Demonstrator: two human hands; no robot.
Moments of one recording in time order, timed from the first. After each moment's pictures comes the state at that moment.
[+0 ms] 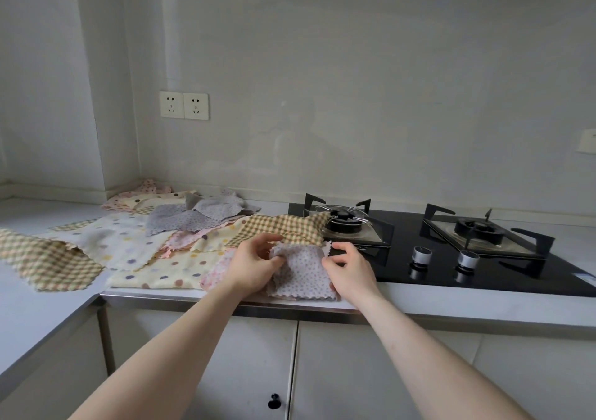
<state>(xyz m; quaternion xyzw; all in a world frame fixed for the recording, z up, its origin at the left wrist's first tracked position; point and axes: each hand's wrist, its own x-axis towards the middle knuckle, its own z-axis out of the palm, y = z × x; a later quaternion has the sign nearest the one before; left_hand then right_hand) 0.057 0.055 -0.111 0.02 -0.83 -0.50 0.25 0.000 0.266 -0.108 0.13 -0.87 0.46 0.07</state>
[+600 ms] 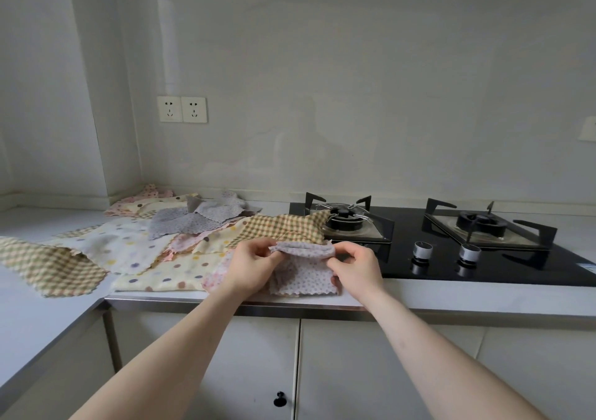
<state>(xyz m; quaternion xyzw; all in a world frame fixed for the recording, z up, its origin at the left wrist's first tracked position) 0.059 0.059 -0.109 0.03 -0.82 -0.50 0.28 0.005 0.276 -0.108 0.18 -0.78 0.59 0.09</state>
